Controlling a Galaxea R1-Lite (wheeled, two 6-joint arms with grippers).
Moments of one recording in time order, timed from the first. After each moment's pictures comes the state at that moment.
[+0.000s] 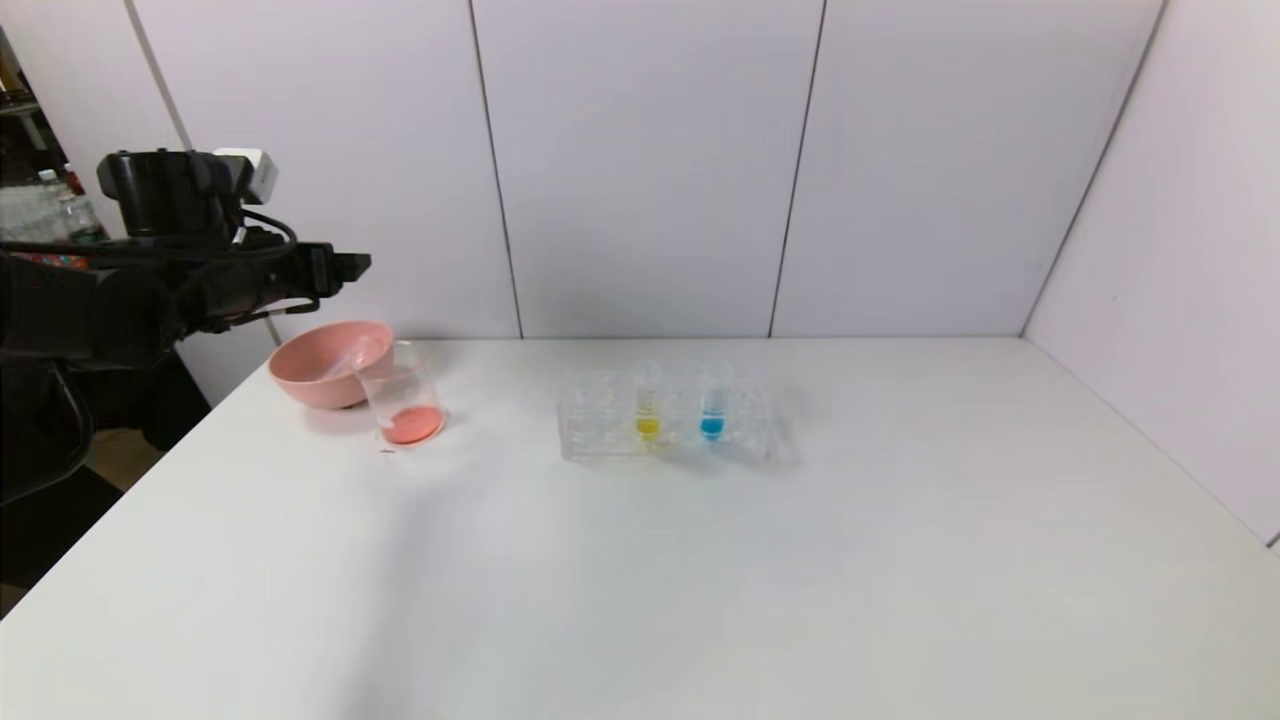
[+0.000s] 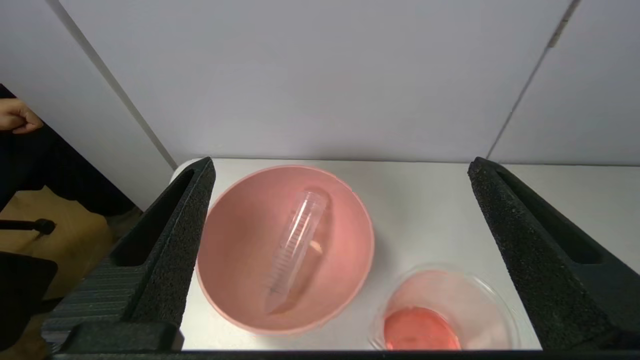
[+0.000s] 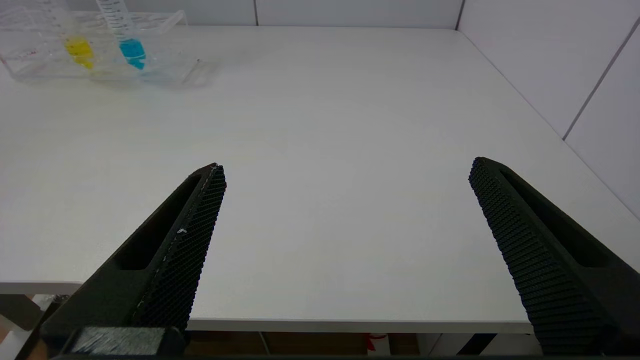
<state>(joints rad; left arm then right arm) 0.06 1.92 -1.33 -0.44 0.01 0.04 0.00 0.00 0.00 0.01 0.00 0.00</state>
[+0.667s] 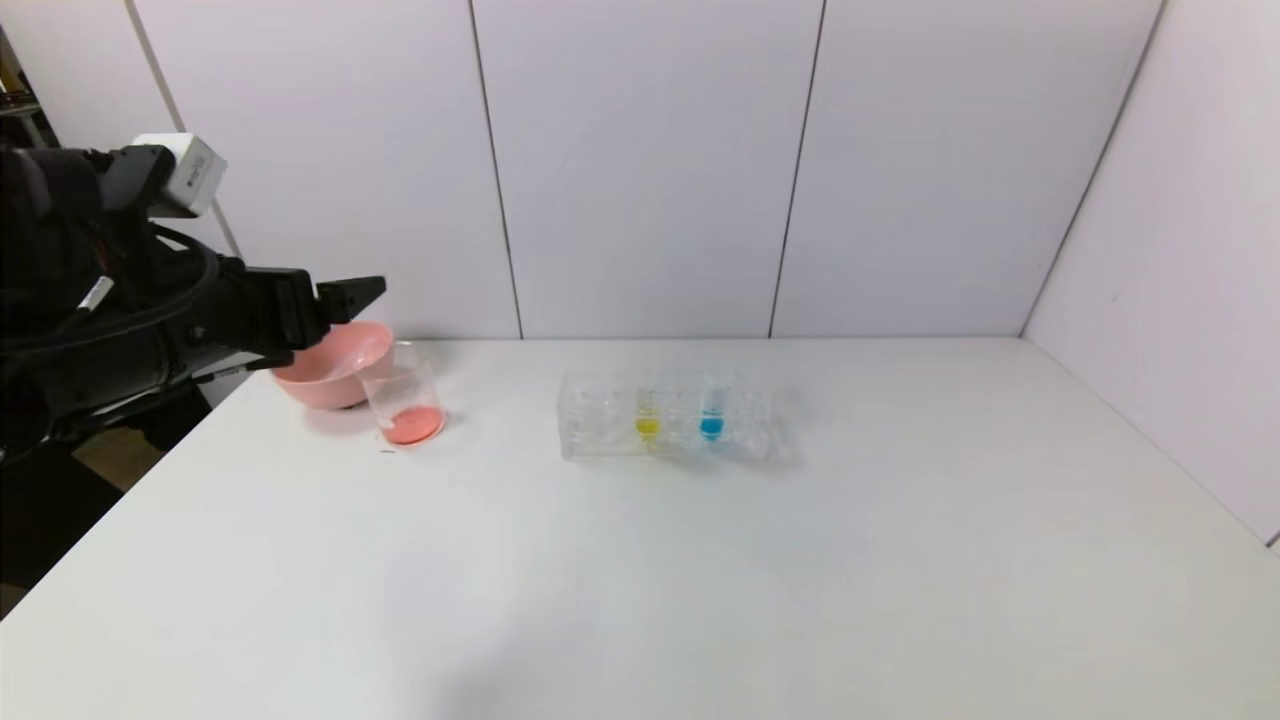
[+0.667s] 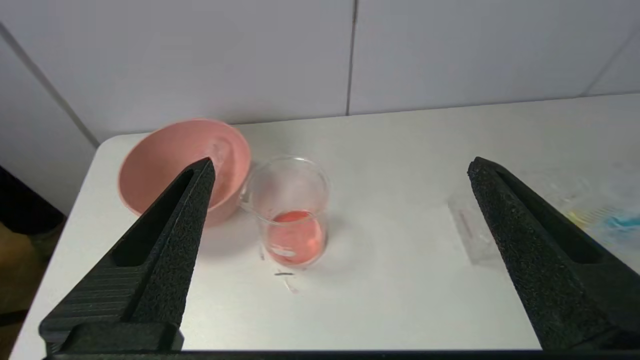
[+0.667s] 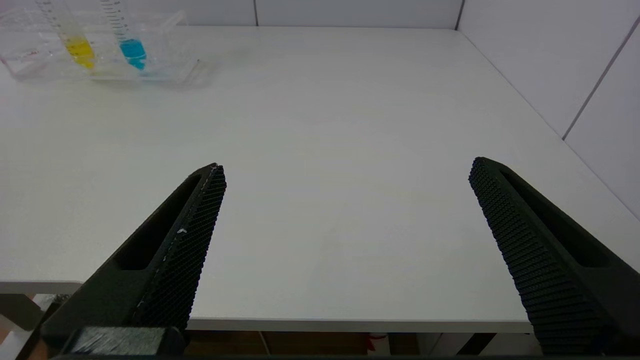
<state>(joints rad) -0.14 1.45 -0.87 -0.46 0.00 -0.02 0.00 0.00 0.00 0.01 0.00 0.00</state>
